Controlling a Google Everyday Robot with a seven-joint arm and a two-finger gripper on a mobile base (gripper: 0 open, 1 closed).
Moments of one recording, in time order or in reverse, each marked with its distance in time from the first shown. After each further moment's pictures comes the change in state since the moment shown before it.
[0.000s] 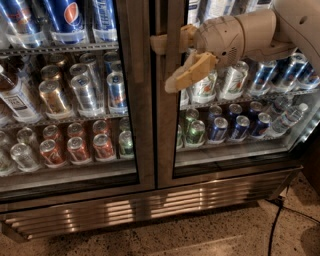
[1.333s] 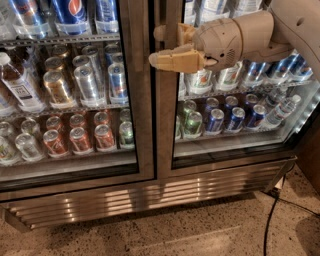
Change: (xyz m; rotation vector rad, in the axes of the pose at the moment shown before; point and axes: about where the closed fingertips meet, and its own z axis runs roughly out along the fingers) arm 0.000 0.000 0.000 0.000 0.000 0.000
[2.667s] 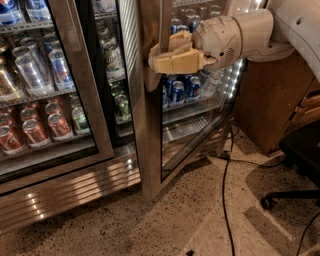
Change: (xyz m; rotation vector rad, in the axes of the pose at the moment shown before) arm 0.000 0.000 0.000 0.000 0.000 0.000
